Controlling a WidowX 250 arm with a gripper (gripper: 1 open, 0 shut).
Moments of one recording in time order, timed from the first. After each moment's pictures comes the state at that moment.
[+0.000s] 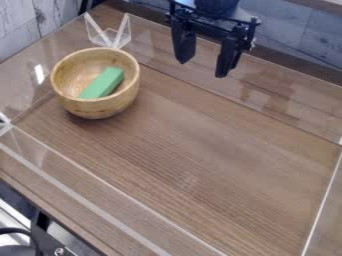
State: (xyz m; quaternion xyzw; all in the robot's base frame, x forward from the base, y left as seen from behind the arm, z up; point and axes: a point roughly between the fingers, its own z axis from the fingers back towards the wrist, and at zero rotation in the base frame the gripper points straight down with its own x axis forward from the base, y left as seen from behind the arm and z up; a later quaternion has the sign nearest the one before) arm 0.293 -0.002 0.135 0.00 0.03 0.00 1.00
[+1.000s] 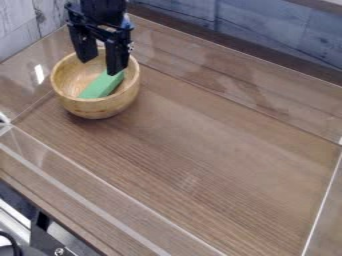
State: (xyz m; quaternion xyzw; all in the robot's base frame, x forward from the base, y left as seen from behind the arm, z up) arm 0.261 0.131 0.102 0.00 0.03 0.00 1.00
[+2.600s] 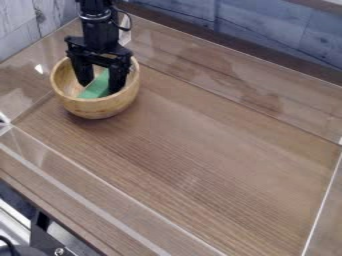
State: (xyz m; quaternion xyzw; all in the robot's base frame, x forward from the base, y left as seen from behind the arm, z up) arm 0.282 0.161 0.042 0.01 0.05 0.12 0.99
